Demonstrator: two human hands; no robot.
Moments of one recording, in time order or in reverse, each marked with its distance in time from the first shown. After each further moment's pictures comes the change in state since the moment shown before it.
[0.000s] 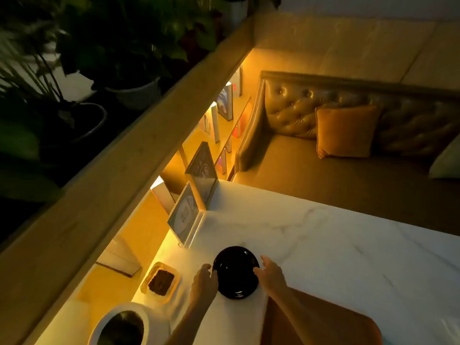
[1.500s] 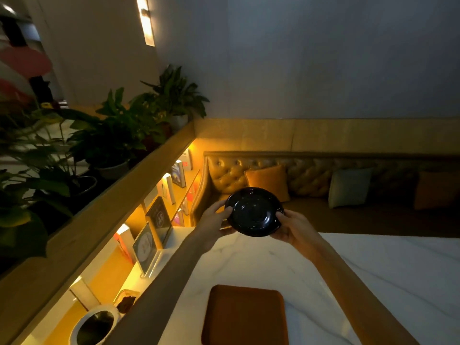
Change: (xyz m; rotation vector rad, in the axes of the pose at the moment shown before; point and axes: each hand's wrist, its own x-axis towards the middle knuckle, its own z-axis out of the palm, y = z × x) left_hand -0.361 0.232 -0.083 -0.689 -0.565 0.549; right_hand -0.360 0.025 -0.302 0.957 0.010 -0.487
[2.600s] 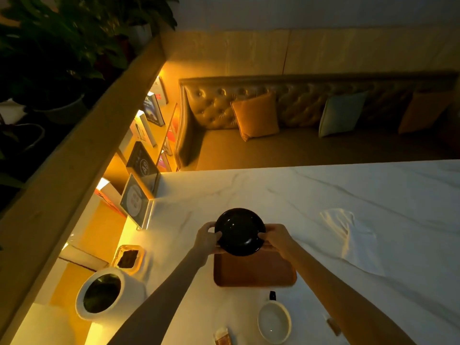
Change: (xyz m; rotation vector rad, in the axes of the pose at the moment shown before) left_hand 0.044 -0.198 -0.098 0.192 0.148 -0.432; right_hand 0.046 0.213 0.025 -0.272 0.393 0.503
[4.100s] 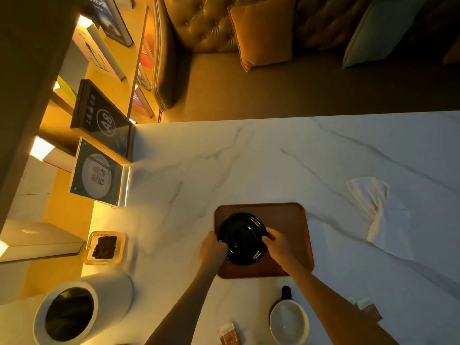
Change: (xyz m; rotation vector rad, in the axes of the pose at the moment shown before) left_hand 0.147 -0.142 0.013 0.630 0.109 -0.262; right_hand 0.133 0.136 0.039 -0.317 0.050 0.044
